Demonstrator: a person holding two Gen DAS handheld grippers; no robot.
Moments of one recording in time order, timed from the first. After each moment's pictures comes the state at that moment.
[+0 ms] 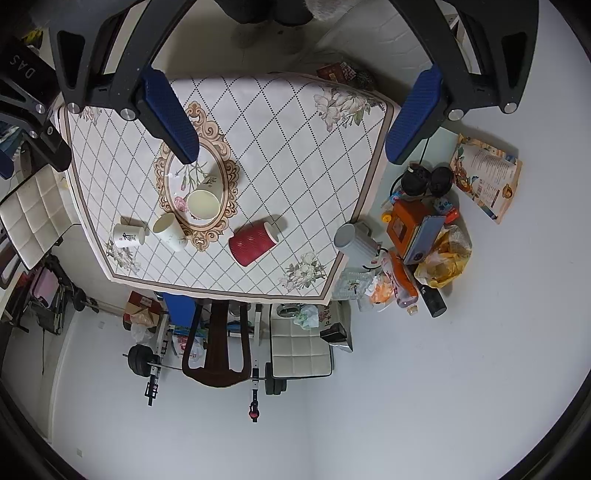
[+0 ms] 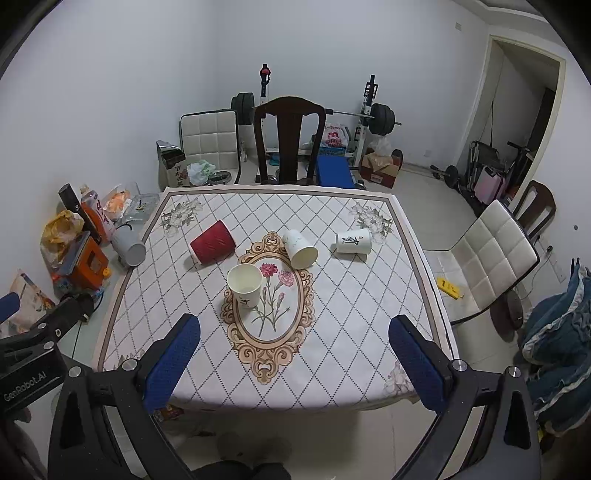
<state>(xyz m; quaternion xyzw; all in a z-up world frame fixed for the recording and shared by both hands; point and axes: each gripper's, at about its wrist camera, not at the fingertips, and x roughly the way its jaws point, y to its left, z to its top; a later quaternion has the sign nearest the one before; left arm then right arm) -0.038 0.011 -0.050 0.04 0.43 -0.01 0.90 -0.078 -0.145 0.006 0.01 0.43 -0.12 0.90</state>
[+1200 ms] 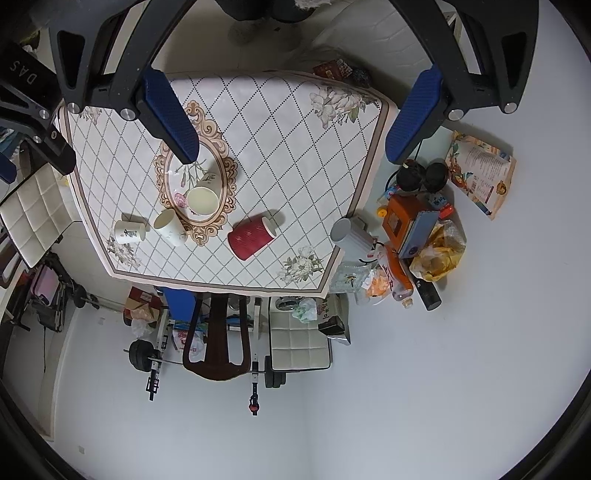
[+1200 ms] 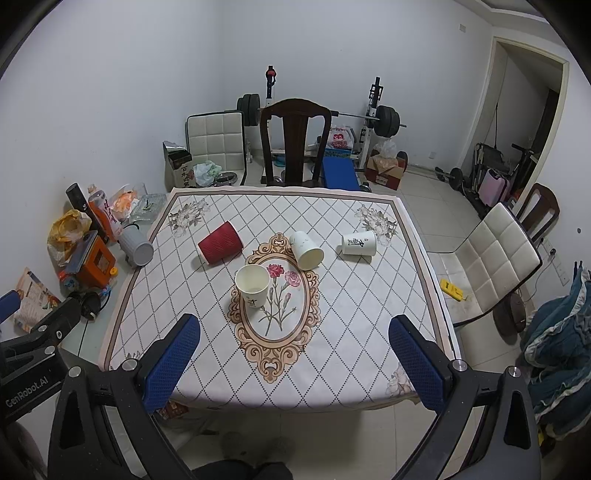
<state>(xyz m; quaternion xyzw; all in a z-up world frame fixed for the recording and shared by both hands) -0.042 0.014 -0.038 0.04 0.42 -0.01 0.90 -0.075 -0.132 0.010 0.01 0.42 -0.11 0.90</state>
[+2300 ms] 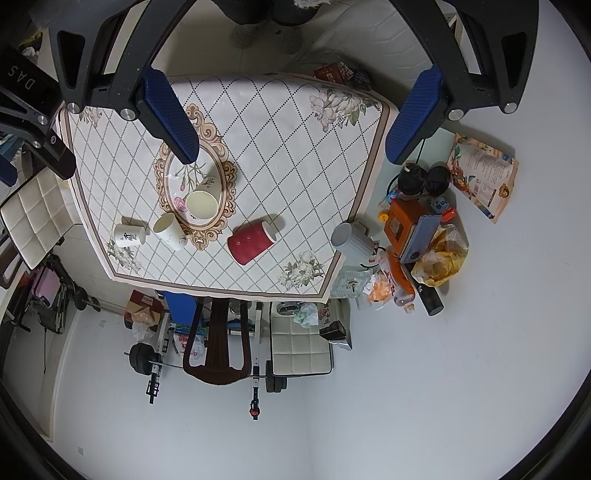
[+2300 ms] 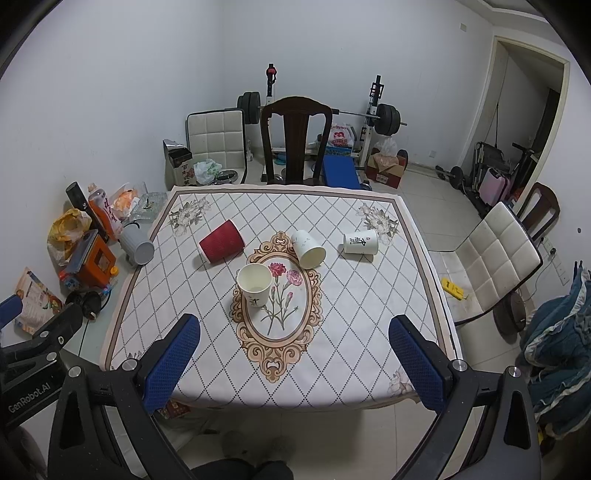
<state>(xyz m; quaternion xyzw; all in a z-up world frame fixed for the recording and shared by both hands) -0.044 0.014 -0.039 0.04 0.43 -0.01 0.90 -0.076 -0.132 0.010 0.01 0.43 -0.11 0.90</state>
